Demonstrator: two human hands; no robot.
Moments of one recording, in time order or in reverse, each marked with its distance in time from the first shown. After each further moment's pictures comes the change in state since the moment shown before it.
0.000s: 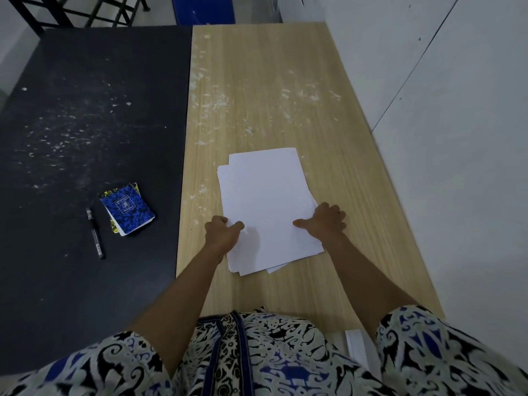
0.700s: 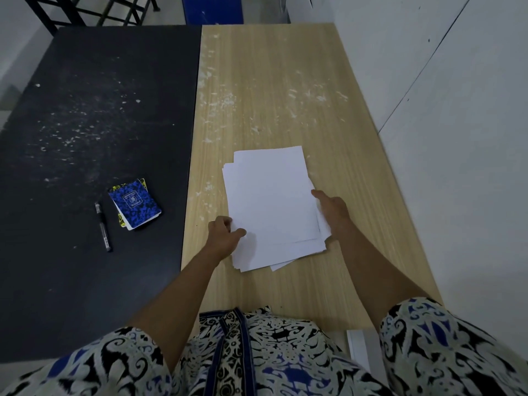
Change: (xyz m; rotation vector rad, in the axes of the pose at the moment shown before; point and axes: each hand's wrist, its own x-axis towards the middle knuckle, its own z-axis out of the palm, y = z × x) left_hand -0.004 -0.020 -0.009 0.030 -0.056 0.099; right_hand 0.018 0.003 -0.016 0.843 -0.099 0.038
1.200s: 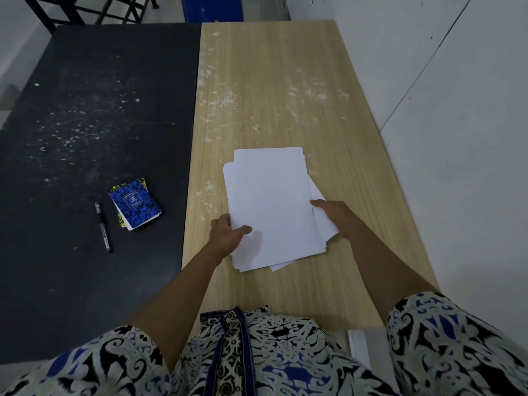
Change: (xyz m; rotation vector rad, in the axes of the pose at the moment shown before) left_hand 0.002 0.007 0.002 -0.017 -0.046 -0.050; right_hand 0.010 0.004 -0.013 -0.125 -0.195 0.080
